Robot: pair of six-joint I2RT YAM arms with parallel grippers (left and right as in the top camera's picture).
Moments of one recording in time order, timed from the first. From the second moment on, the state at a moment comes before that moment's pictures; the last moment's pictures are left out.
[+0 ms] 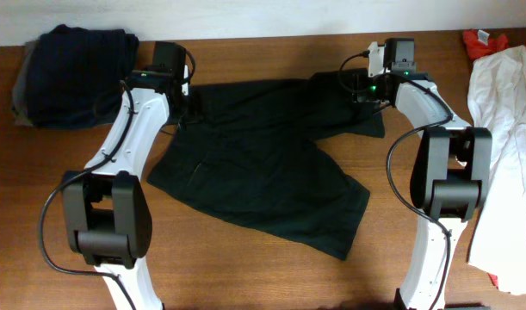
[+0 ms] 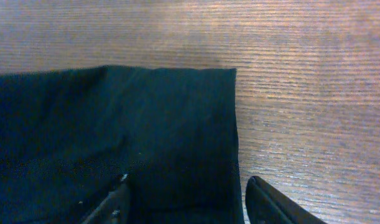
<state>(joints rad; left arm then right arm) -0.14 2.05 1.71 -0.88 -0.01 -0.23 -0.05 2.30 1.74 -0.41 -0.17 -0.05</state>
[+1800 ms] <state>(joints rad) -0.09 2.03 1.72 -0.95 0.13 -0.12 -0.05 2.00 1.75 -0.86 -0.07 0.09</state>
